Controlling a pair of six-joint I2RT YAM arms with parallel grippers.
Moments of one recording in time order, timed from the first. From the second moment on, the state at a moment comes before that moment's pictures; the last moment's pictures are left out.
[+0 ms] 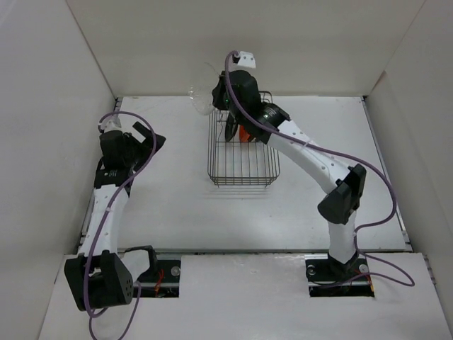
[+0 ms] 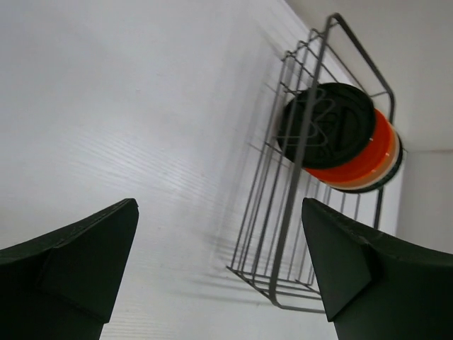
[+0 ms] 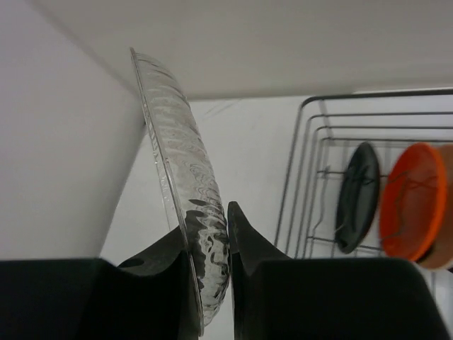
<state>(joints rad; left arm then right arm) 0.11 1.06 0.84 -0.23 0.27 -0.73 0.78 1.93 2.03 -0.31 0.32 0.51</state>
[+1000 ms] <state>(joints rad) 0.11 1.26 0.87 -0.36 0.20 -0.65 0.73 2.33 2.45 -0.68 0.93 0.57</state>
